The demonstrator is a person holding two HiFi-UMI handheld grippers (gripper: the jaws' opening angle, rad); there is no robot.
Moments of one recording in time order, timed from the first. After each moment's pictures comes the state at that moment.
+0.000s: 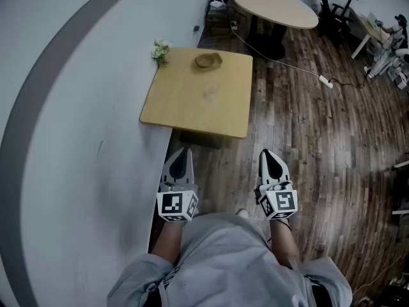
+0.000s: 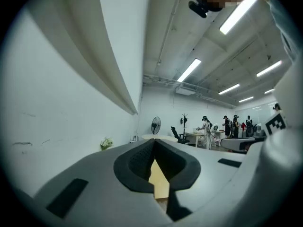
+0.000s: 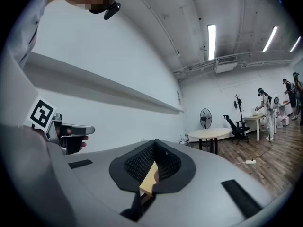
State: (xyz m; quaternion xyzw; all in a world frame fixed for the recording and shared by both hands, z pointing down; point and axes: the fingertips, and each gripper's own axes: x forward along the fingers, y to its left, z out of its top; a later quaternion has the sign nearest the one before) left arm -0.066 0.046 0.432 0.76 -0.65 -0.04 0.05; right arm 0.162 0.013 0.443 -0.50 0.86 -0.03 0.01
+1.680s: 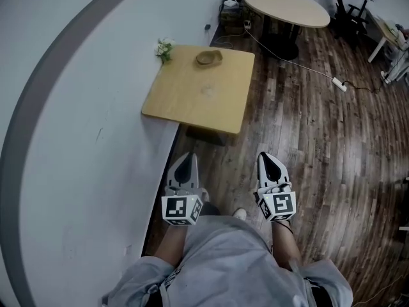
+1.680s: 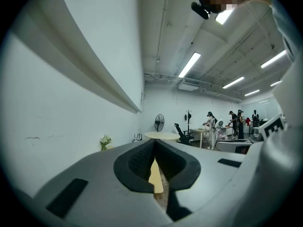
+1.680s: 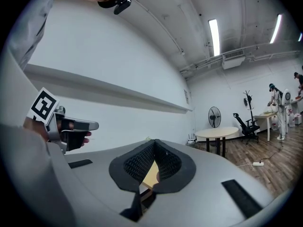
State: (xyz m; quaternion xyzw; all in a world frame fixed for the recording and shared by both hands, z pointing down) left arm 0.039 0.076 0.429 0.73 -0.68 -0.02 0.05; right arm 0.238 0.023 0.453 -0.44 0.90 -0.03 0.01
